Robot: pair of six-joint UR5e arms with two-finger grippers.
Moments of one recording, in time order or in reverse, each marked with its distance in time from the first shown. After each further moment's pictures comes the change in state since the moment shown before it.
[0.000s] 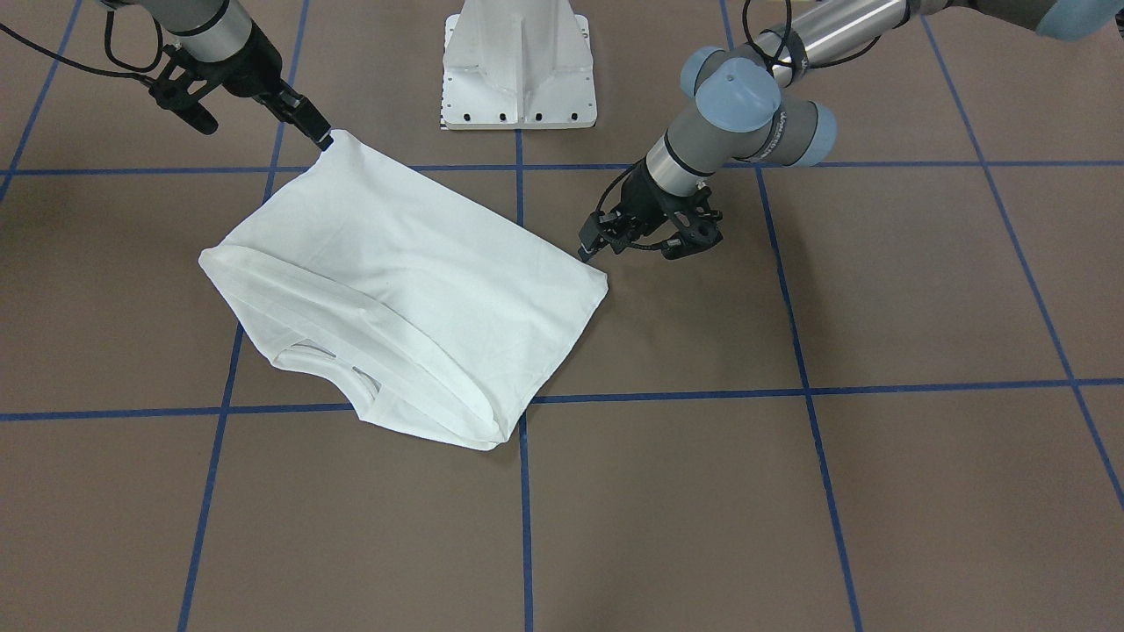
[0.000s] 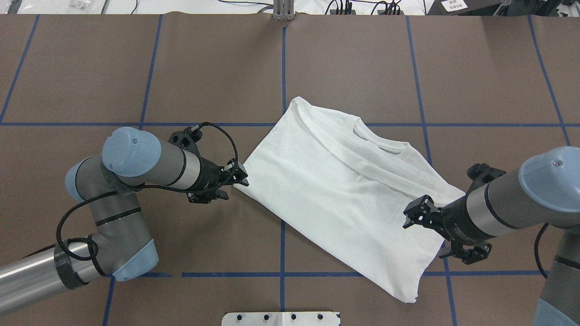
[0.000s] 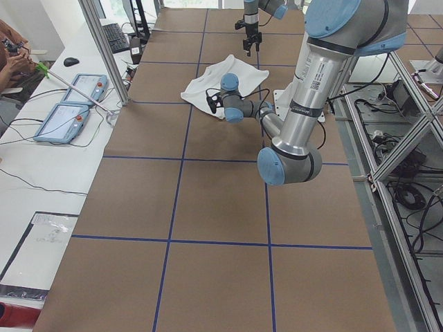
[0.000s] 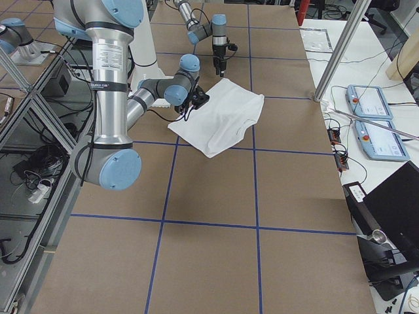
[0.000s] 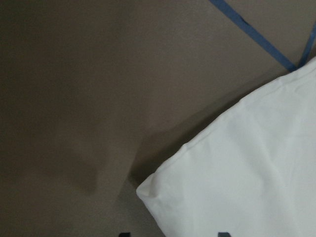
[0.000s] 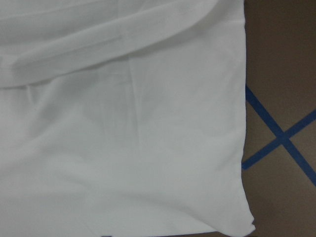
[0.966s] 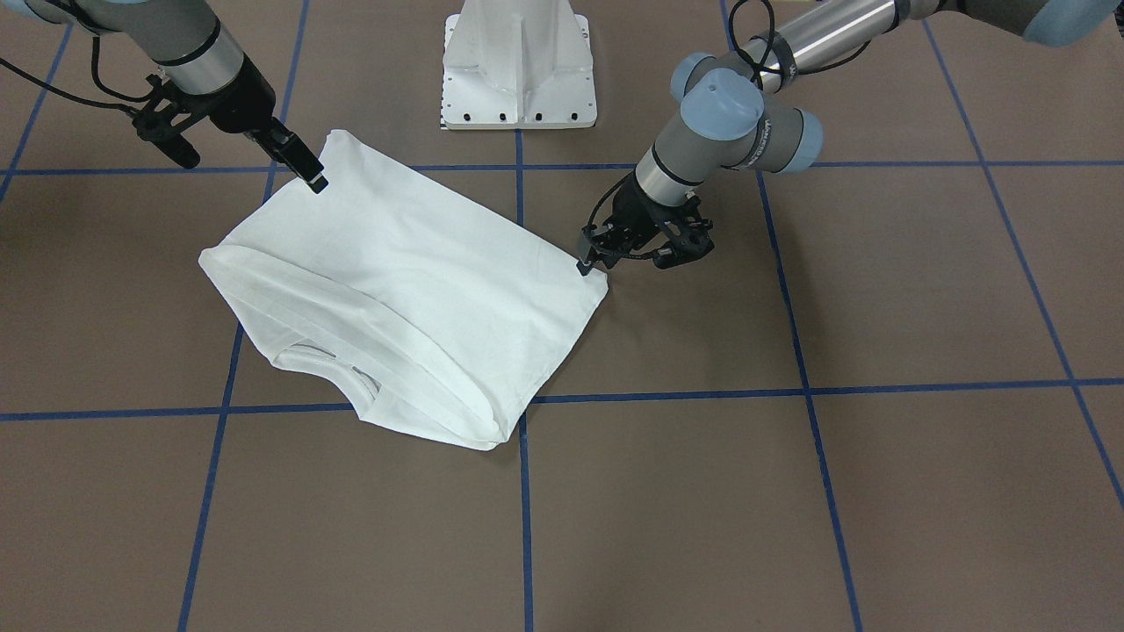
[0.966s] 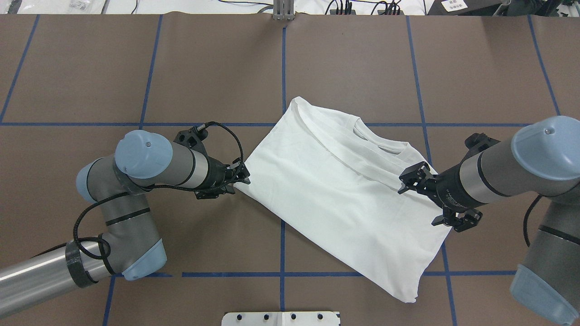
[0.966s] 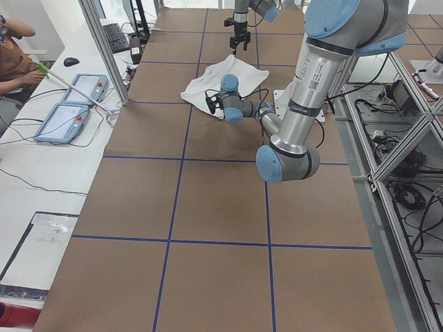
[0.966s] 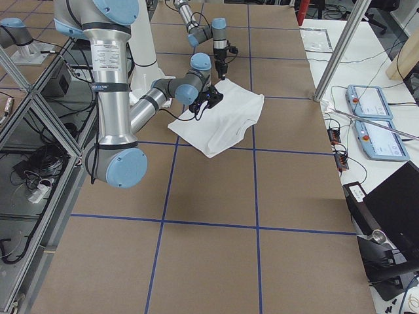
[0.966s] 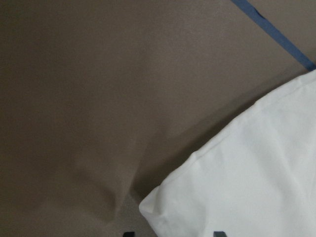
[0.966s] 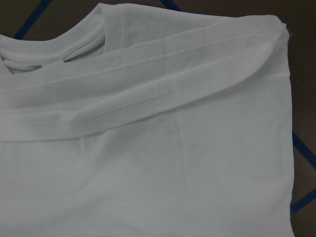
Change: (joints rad) left arm 0.007 -0.031 0.044 0.003 0.058 0.013; right arm 0.062 0.062 -0.062 0.000 -0.025 -0.009
